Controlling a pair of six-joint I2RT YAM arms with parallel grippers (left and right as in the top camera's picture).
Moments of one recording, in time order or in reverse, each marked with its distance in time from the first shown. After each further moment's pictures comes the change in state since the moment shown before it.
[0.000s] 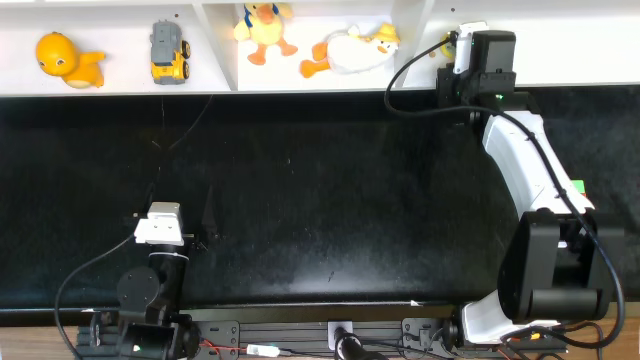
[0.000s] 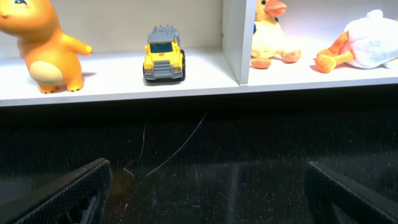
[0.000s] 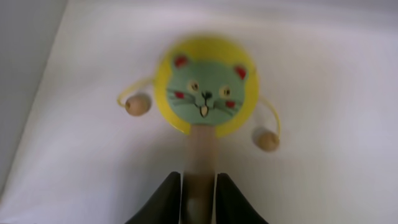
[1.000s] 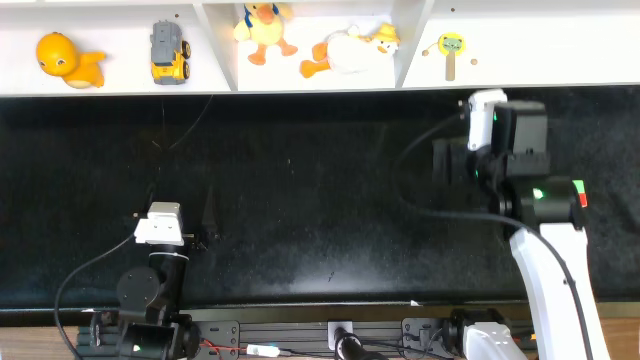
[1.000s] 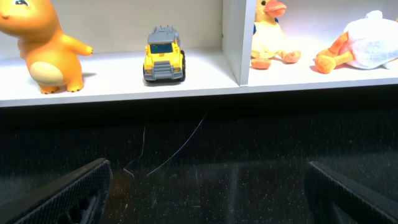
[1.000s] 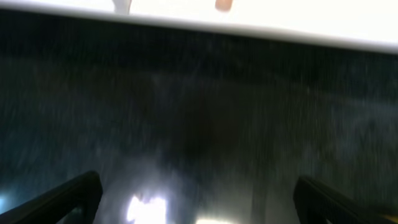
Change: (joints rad) left arm 0.000 0.000 0.000 0.000 0.000 0.000; right arm 0.023 -0.613 -0.220 -0.536 -0.038 0.003
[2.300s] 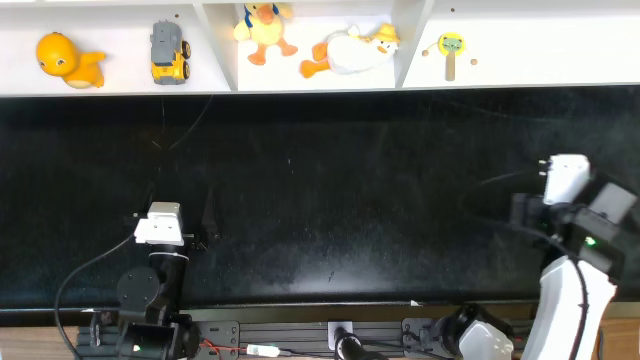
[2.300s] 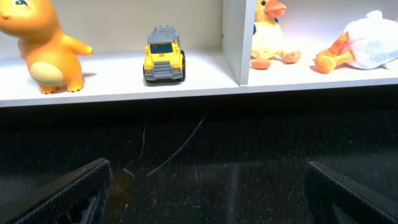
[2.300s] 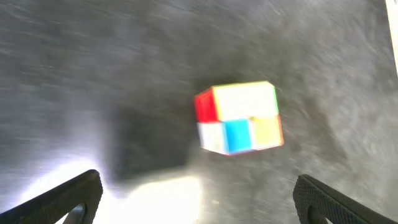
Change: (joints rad) left arm 0.000 0.000 0.000 0.000 0.000 0.000; right arm -0.649 -0.068 -0.321 0.222 0.022 -0.459
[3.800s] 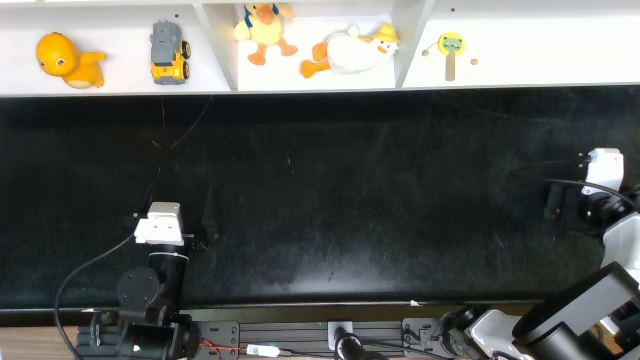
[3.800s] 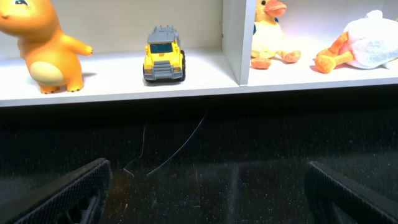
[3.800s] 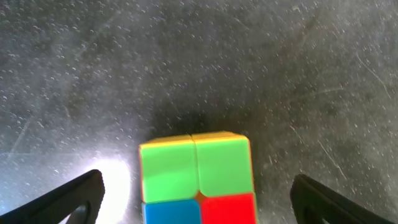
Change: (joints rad) left arm 0.000 0.000 0.000 0.000 0.000 0.000; right arm -0.230 0.464 0.190 0.108 -0.305 -0.181
